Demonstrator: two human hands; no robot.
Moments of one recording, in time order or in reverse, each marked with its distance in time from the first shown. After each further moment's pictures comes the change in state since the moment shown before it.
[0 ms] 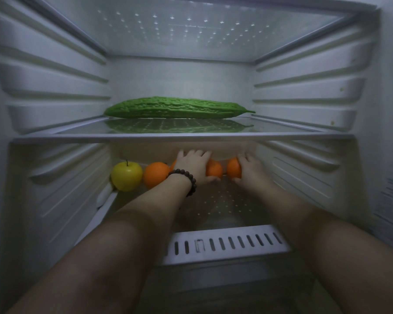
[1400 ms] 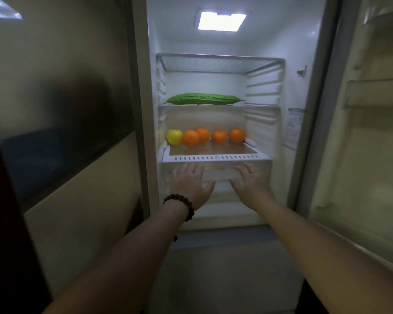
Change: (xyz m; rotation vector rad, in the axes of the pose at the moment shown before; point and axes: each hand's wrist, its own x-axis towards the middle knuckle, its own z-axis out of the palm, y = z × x) left_hand -0.418 0.075 -0.130 -0.210 0.147 -0.215; right_hand -0.406 -0.096 -0.099 0.231 0.045 -0.036
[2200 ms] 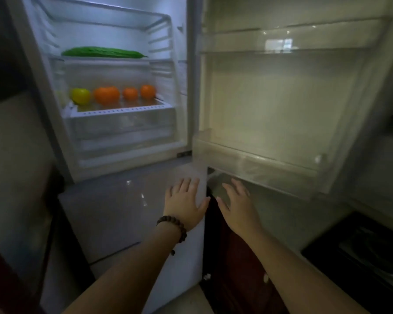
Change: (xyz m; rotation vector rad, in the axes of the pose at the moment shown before) left_hand -0.250 0.189 0.016 -0.269 -0.349 0.288; right_hand -0.342 0.096 -0.076 -0.162 0.097 0.301
